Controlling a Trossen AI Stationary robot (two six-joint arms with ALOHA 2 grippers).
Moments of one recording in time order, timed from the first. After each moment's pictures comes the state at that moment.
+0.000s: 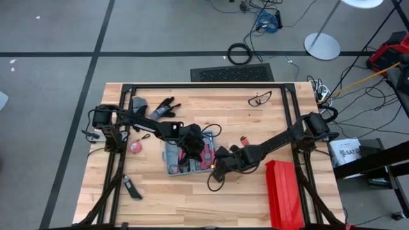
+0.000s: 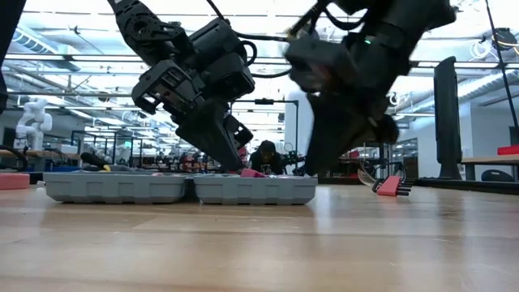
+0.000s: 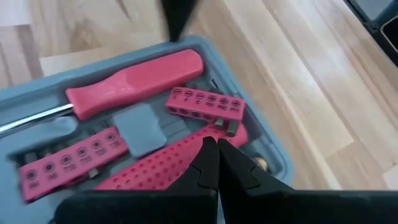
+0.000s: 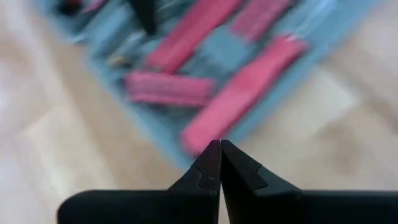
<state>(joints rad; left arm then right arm) 0.04 1.78 0.90 0.01 0.54 0.22 0.32 1.84 1.12 -0.36 0.30 0.98</state>
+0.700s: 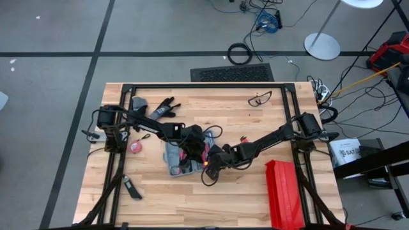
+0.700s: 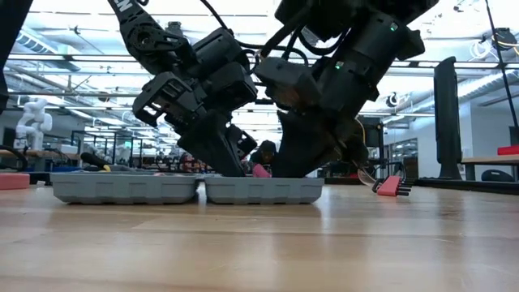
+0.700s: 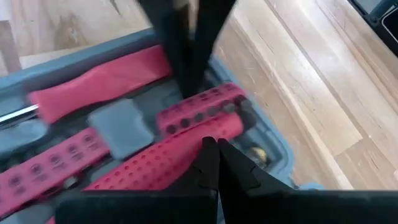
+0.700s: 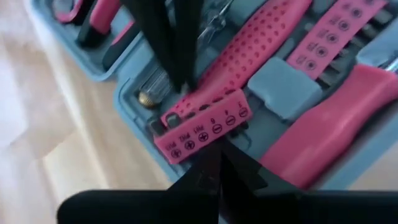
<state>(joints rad) 0.04 1.84 0.90 0.06 0.58 0.24 0.25 1.93 1.12 -0.16 0.18 0.90</state>
